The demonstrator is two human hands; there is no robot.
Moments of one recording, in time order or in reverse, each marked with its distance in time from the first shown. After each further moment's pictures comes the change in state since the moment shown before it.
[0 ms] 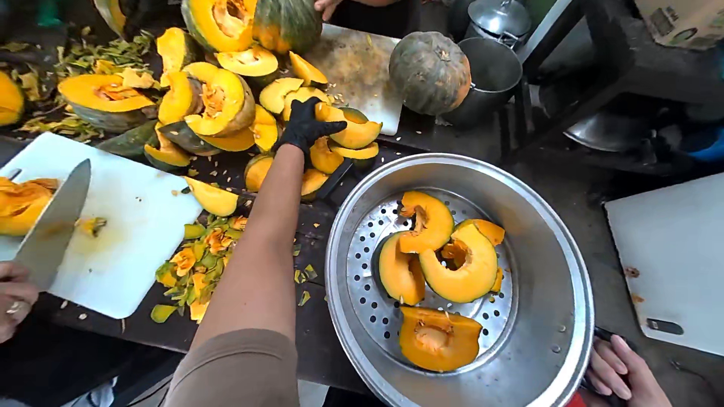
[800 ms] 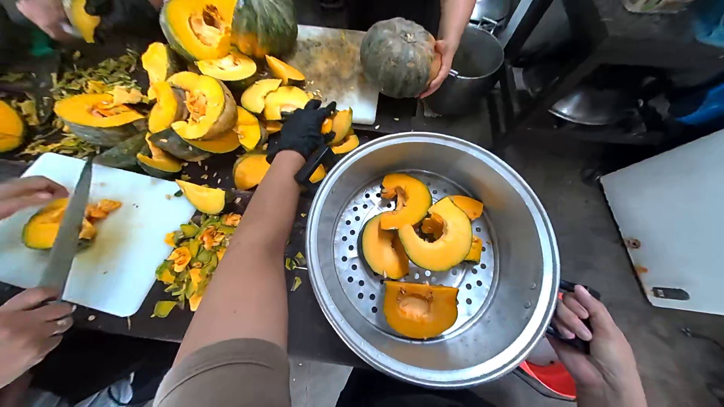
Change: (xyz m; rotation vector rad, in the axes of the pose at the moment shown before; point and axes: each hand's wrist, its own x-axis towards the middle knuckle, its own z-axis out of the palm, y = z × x) left_hand -0.035 0.036 0.023 0.561 -0.083 0.327; right_hand 0.005 0.012 -0.011 -0.048 0.037 -0.069
